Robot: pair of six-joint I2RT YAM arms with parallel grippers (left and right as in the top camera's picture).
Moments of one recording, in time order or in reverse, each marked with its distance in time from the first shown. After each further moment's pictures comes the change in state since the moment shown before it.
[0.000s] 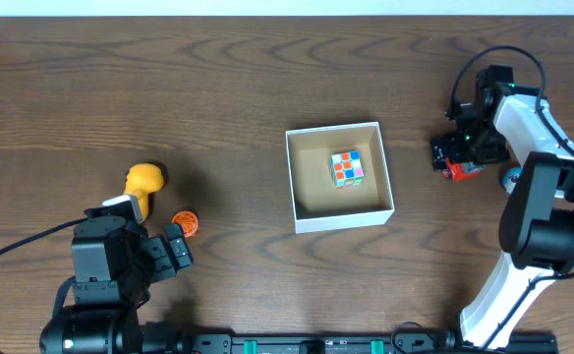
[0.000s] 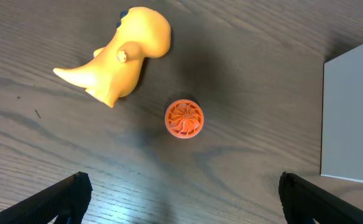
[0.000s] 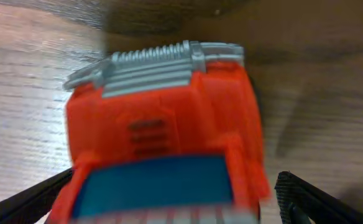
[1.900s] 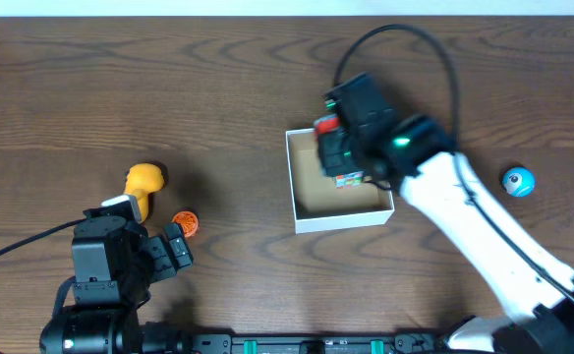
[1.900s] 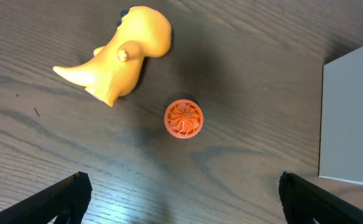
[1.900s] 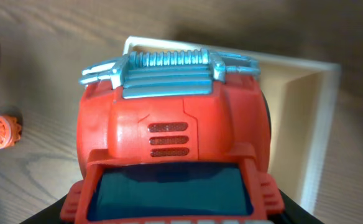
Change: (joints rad) left arm 0.000 0.000 0.000 0.000 0.000 -0.016; right arm 0.766 -0.458 0.008 -0.001 0.048 0.670
